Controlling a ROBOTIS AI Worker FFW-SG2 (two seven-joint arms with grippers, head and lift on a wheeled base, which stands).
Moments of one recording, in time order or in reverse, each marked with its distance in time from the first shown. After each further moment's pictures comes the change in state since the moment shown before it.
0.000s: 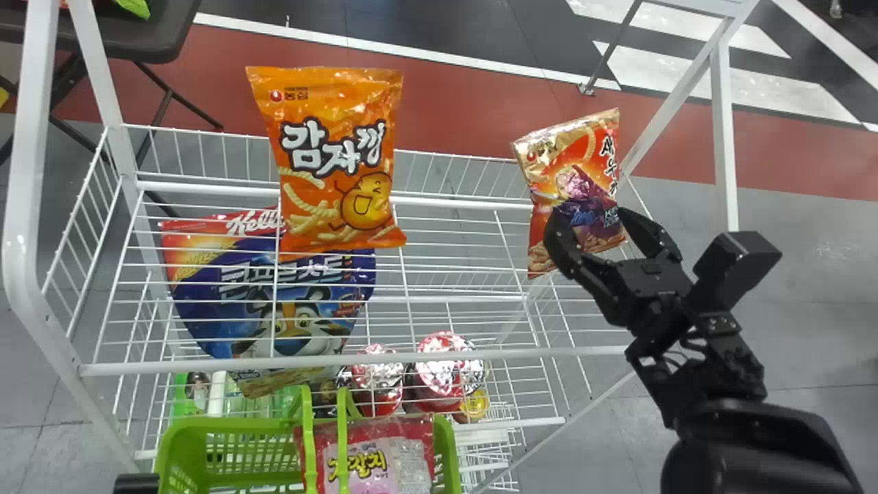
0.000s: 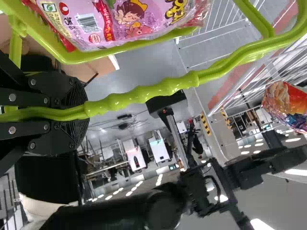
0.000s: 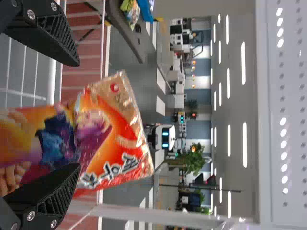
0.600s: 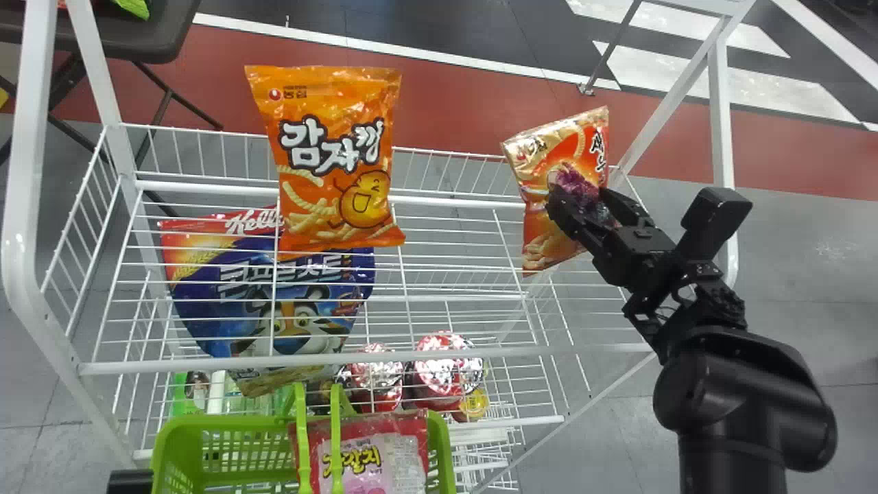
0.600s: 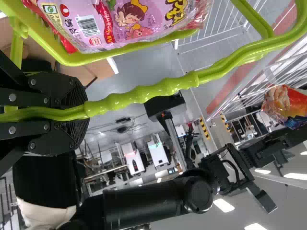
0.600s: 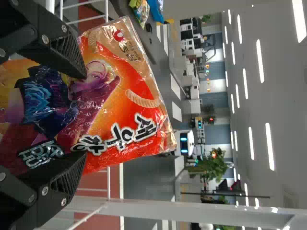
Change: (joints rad) left arm -0.008 -0.002 0.011 0.007 0.001 0.001 0.008; right arm -0.230 -0.042 -0.048 0.240 0.028 0.118 0.170
